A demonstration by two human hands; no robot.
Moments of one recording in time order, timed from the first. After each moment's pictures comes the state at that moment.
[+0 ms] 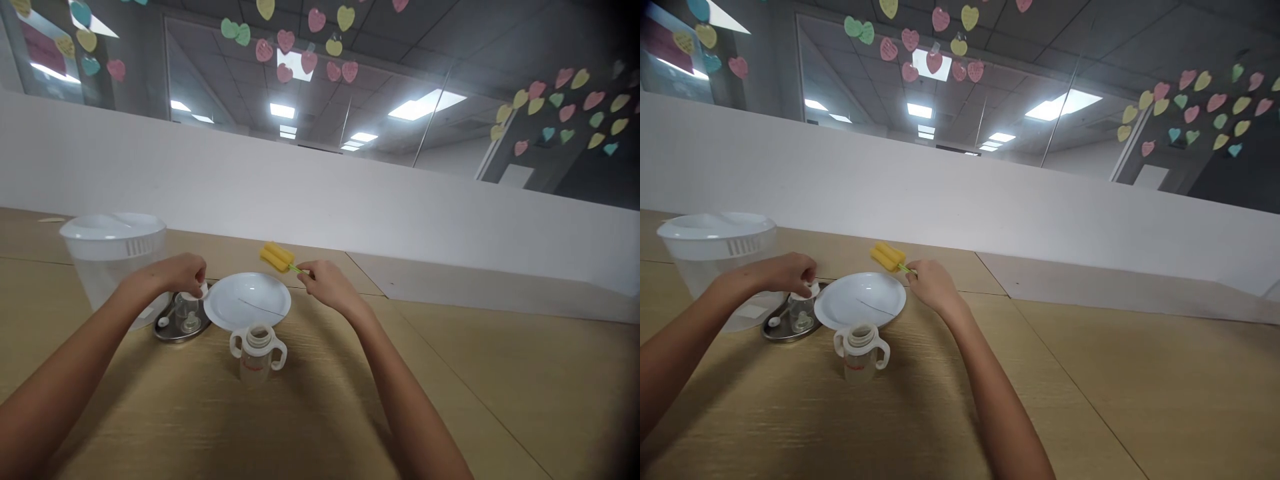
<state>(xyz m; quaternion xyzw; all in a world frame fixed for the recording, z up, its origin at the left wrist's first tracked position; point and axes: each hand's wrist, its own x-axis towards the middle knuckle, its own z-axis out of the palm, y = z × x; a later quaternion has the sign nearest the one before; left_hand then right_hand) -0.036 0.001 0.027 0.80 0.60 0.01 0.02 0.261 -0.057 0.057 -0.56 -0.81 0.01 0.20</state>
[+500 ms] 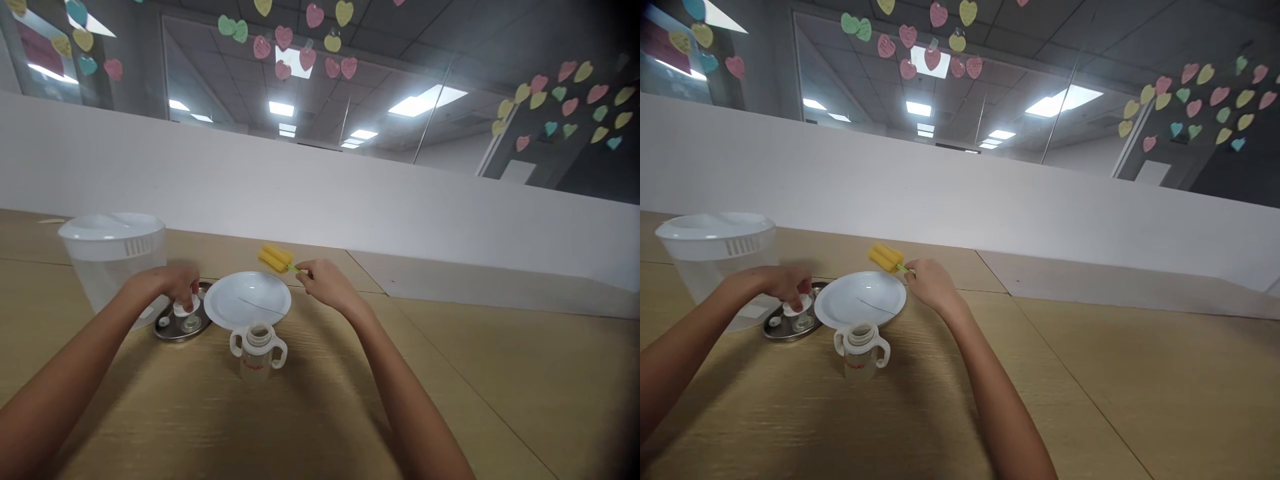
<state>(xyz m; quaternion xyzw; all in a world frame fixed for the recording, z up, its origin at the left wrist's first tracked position) -0.047 0.017 0.008 0.76 0.63 -0.08 0.12 0.259 -0.055 0.055 -0.56 -0.81 0.01 0.19</state>
